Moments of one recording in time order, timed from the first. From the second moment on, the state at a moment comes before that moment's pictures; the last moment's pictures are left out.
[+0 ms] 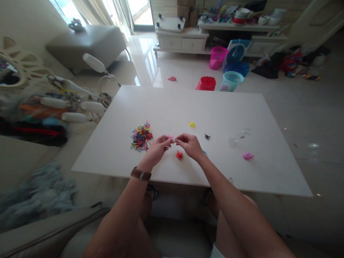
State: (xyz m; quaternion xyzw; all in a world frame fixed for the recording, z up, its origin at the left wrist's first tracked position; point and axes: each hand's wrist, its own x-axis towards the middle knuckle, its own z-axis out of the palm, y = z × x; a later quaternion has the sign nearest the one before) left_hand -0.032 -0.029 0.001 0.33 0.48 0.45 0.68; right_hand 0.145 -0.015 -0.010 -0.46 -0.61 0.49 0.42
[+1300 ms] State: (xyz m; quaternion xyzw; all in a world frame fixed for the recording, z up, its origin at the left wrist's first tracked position) left_hand -0.027 -0.030 0.005 0.48 0.55 0.42 0.54; right_hand 0.147 -0.015 -0.013 -0.49 -0.58 0.47 0.44
